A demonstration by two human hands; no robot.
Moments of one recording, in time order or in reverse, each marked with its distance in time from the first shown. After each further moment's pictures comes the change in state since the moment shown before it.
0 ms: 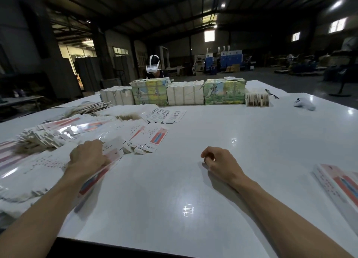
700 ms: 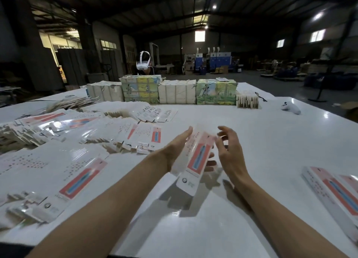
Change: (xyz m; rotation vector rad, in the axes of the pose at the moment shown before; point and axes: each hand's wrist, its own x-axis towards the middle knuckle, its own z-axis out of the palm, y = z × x) left_hand -0.048 0.211 -0.003 -1.511 -1.174 0.335; right_hand 0.011 0.003 -0.015 0.323 0.433 0.014
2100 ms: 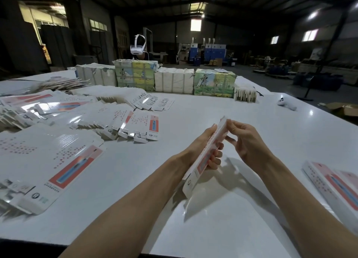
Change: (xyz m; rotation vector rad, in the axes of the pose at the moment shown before) left_hand 0.026 -0.031 0.038 -0.135 -0.152 0.001; right_hand 0.021 -0.017 -0.038 0.580 -0.322 0.311
